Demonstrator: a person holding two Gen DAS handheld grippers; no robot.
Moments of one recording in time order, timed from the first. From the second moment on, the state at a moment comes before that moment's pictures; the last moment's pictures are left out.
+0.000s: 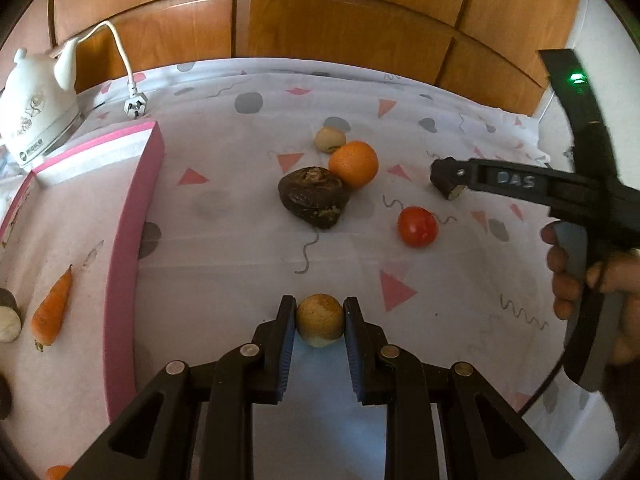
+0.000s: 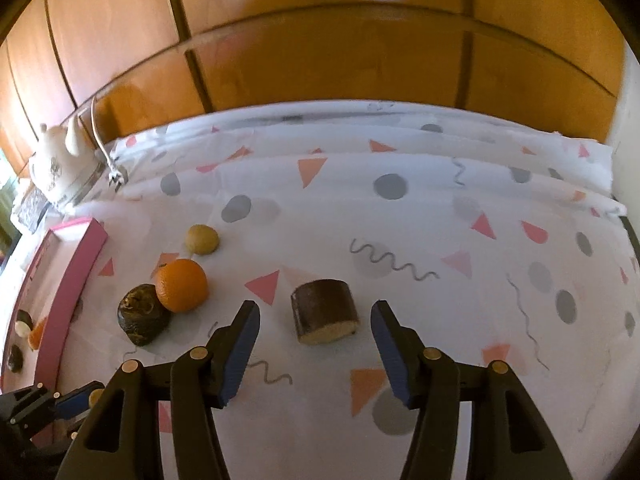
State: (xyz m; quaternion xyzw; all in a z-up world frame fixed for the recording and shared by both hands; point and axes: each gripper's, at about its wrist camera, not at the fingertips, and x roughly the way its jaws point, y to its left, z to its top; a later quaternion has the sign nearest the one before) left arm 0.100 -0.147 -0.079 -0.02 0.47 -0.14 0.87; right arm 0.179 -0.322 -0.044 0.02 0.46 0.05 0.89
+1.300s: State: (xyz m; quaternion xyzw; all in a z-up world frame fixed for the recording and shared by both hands) left arm 0.077 -0.097 -0.014 -0.04 0.41 -0.11 0.90; right arm 0.087 -0.307 -0.062 0.04 0.47 0.02 0.88
